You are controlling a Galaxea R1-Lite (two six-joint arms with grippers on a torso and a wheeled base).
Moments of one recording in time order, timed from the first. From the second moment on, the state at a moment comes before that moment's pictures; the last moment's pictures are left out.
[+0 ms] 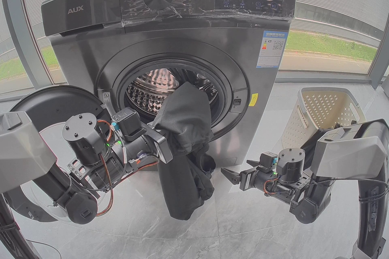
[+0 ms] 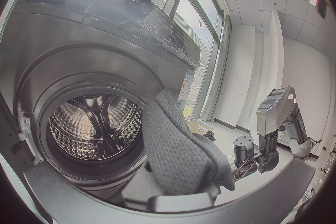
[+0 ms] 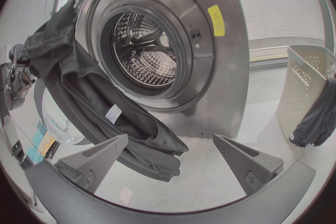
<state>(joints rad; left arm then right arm) -0.54 1.95 -0.56 -1.55 -0.24 -0.11 0.53 2.34 -0.58 -1.49 0.07 0.26</state>
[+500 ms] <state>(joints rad) -0.55 1.94 -0.56 -1.55 -0.24 -0.11 0.53 2.48 -0.62 -1.52 0.14 0.19</state>
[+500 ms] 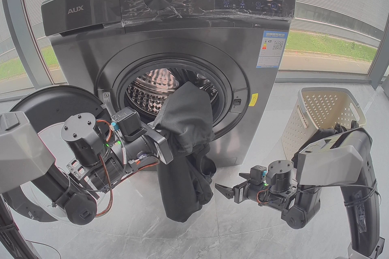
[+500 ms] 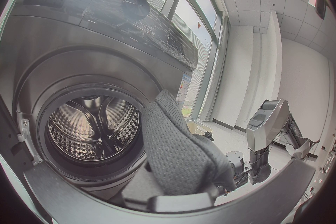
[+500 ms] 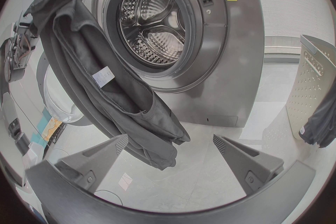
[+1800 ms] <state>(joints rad) -0.56 1.94 -0.54 -1.55 -0.24 -0.11 0.56 2.55 -0.75 -1.55 0.34 0.21</state>
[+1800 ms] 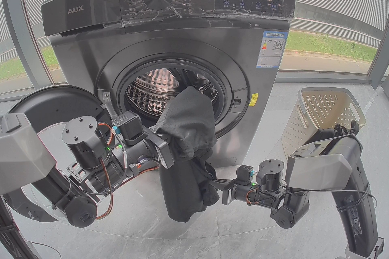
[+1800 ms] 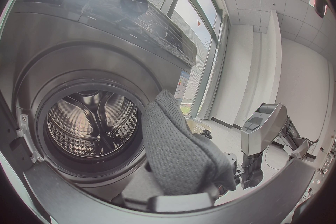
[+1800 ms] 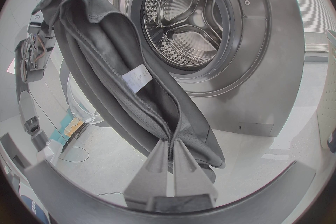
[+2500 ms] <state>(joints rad) -0.51 1.87 -0.40 -1.55 -0.24 -0.14 0.50 2.15 -0.51 -1.55 0.20 0.16</state>
